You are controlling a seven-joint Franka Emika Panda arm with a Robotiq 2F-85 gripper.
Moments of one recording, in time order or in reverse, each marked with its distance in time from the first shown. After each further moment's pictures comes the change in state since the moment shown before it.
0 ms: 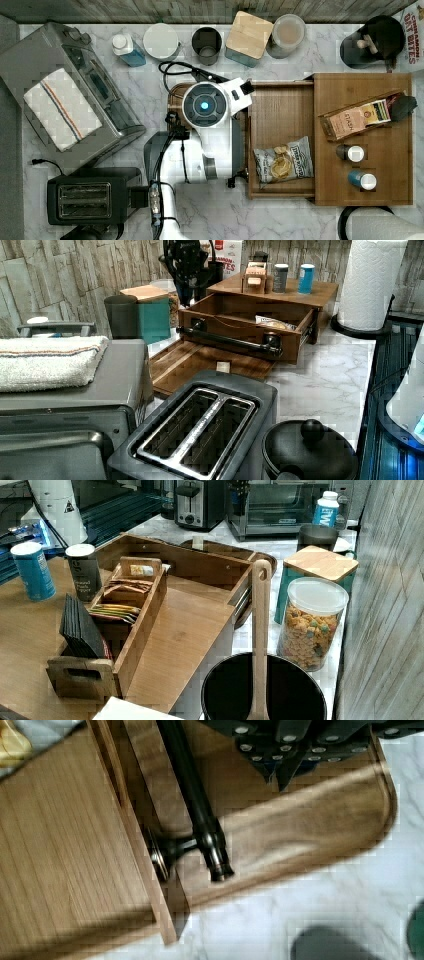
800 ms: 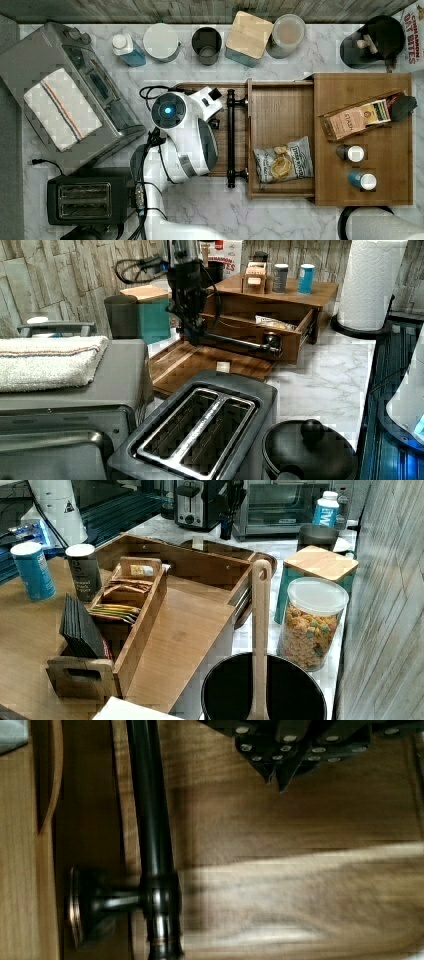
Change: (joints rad) arm 0.063 0.118 0.034 -0.074 -0.133 0.066 0.000
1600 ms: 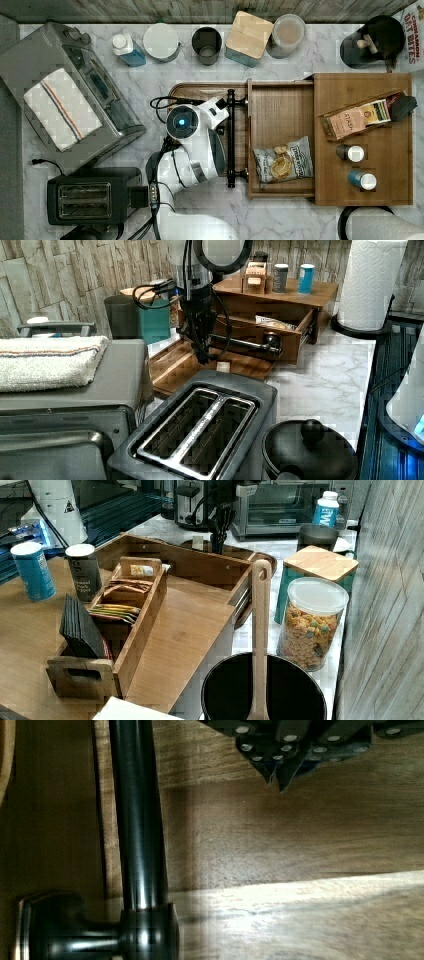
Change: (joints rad) arm -0.018 0.057 -0.018 -0.094 -0.017 0.172 -0.019
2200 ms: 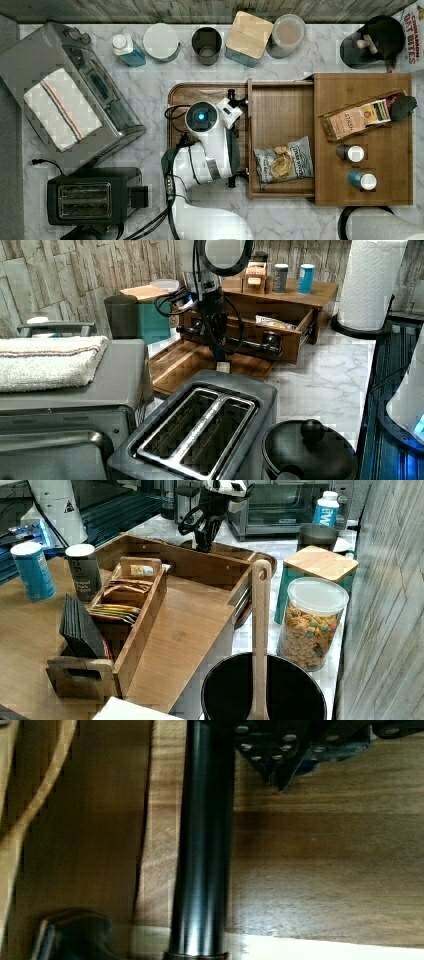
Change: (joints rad) arm -0.070 0.016 -0.014 -0.004 0.010 -0.071 -0.276
